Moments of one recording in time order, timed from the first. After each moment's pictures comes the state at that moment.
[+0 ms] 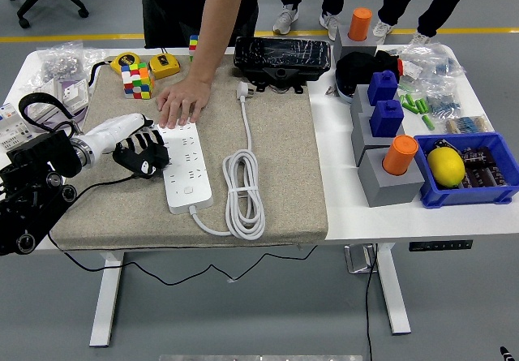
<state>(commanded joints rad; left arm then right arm) -0.59 0.34 -0.98 -0.92 1.89 -0.15 -0.03 0.10 -0.09 1.87 0.18 -1.49 -0.04 -0.11</state>
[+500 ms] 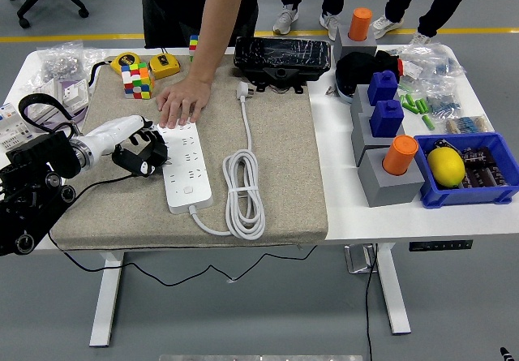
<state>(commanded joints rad) -0.59 0.35 -0.98 -0.92 1.90 -0.16 -0.03 0.09 -0.09 1.86 0.18 -1.48 -0.04 -0.11</state>
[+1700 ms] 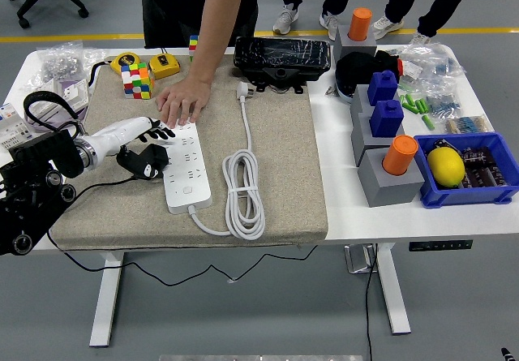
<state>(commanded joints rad) -0.59 0.36 -0.96 -0.96 1.86 -0.21 -0.04 0.09 -0.09 1.86 0.18 -1.48 -0.05 -0.11</state>
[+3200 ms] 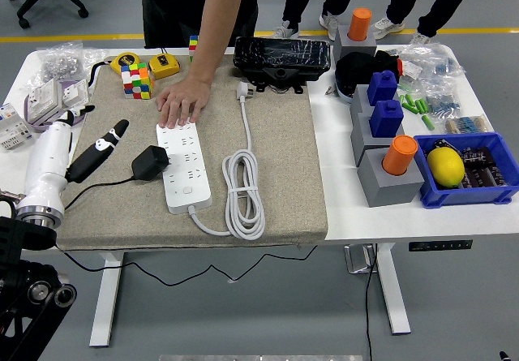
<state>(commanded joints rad) 0.04 0.25 -1.24 -1.71 2.04 0.30 0.43 0.08 -0.09 1.87 0.18 -1.49 -0.04 -0.10</state>
